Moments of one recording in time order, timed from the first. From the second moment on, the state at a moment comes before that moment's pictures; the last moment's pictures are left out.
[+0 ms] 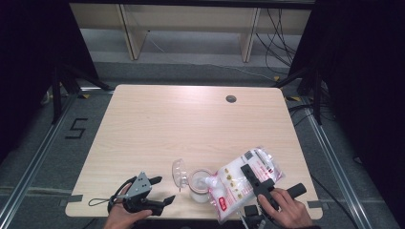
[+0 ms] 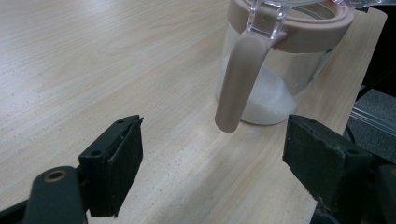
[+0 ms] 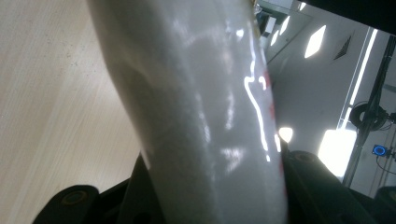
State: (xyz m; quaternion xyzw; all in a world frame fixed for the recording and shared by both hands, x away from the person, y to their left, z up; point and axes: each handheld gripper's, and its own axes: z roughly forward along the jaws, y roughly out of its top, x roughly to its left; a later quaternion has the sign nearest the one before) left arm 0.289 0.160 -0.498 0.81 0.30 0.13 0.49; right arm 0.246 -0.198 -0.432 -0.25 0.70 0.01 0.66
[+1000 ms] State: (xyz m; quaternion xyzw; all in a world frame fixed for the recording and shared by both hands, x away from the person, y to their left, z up) left arm 0.287 0.159 -0.498 0.80 0.31 0.13 0.49; right arm 0.251 -0.202 -0.439 -0.23 0.72 0.01 0.66
